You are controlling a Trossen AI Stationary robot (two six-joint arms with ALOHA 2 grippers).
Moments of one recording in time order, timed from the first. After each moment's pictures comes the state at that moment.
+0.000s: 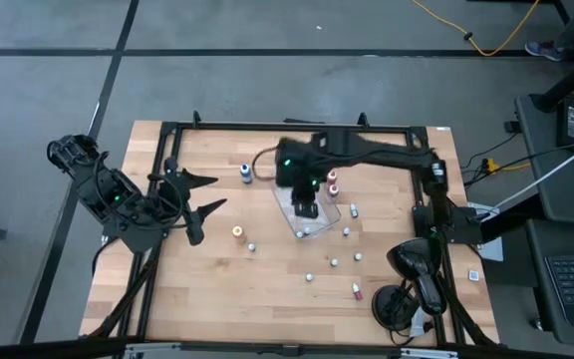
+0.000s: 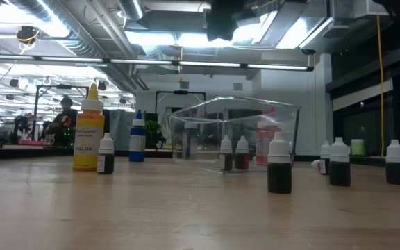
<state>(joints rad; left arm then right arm) -0.69 1.19 1.54 -1.09 -1.08 -0.61 -0.08 2.02 2.17 -1.32 -0.25 -0.02</state>
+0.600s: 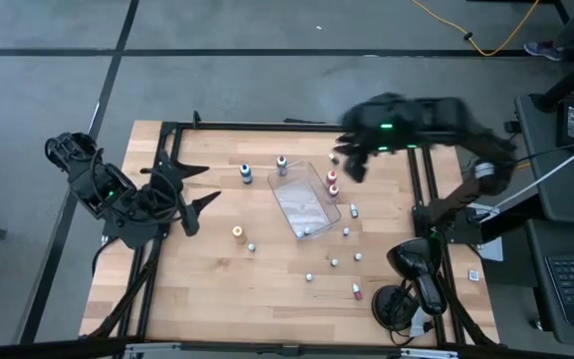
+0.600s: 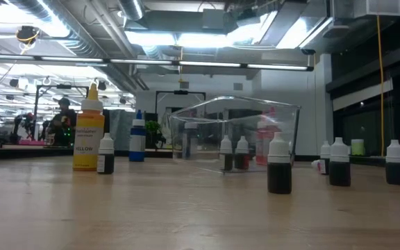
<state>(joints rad) -0.68 1.16 1.54 -1.20 -1.13 -0.70 -0.07 1.58 2.17 -1.37 0.20 0.21</state>
